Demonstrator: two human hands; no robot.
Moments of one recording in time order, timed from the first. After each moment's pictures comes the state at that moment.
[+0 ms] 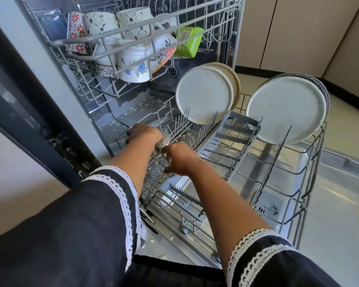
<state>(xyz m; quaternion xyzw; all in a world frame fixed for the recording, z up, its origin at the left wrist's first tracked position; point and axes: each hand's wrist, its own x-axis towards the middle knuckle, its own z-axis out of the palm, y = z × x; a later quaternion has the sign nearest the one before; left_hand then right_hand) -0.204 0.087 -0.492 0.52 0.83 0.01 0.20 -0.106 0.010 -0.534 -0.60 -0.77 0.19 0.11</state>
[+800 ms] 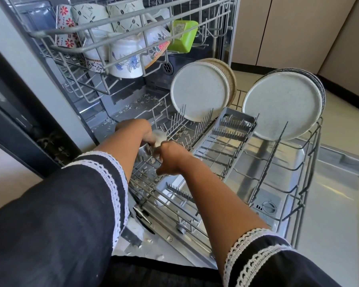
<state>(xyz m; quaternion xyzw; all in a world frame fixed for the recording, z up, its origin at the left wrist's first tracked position) -0.210 0.097 -0.473 0.63 0.73 -0.27 0.07 -0.111 0.008 -0.528 -0.57 -0.79 0.19 0.10</state>
